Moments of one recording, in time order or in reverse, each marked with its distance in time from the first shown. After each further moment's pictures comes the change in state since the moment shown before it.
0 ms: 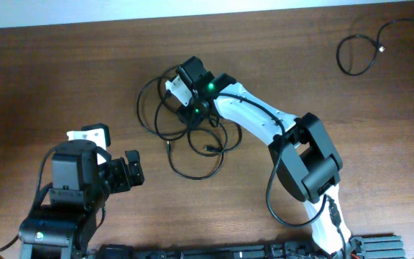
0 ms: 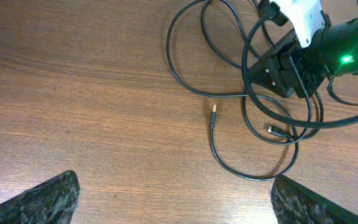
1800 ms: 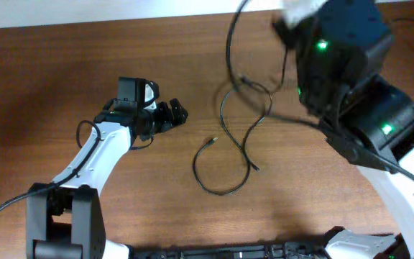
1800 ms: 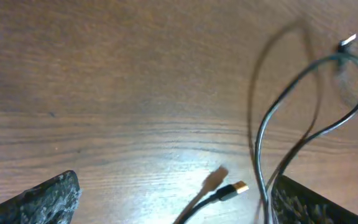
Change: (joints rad) left arm -0.040 0.853 -0.018 0.656 0.396 -0.240; right arm -0.043 -0.763 0.238 -0.003 0.836 -0.401
